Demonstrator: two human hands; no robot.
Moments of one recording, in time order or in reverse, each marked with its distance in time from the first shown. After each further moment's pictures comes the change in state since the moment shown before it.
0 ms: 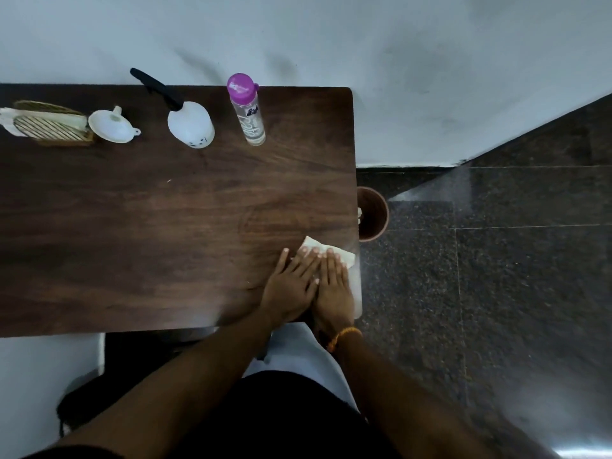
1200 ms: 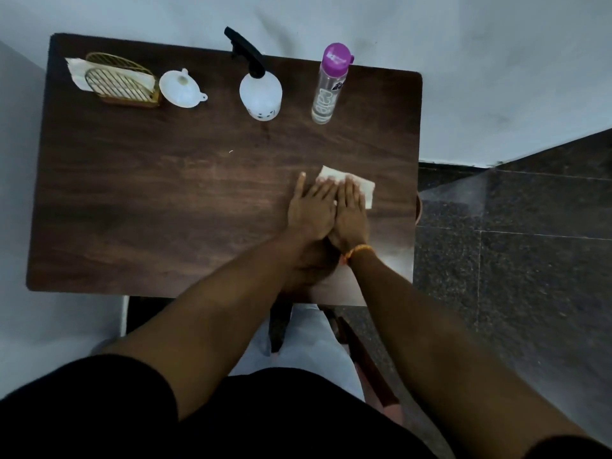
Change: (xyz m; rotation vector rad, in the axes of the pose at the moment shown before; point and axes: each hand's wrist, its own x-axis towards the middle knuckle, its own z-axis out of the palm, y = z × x) left_hand 0.039 -0.118 -0.075 0.099 -0.025 -0.213; right_hand 0.140 -0.098 -0.024 -0.003 0.061 -0.038
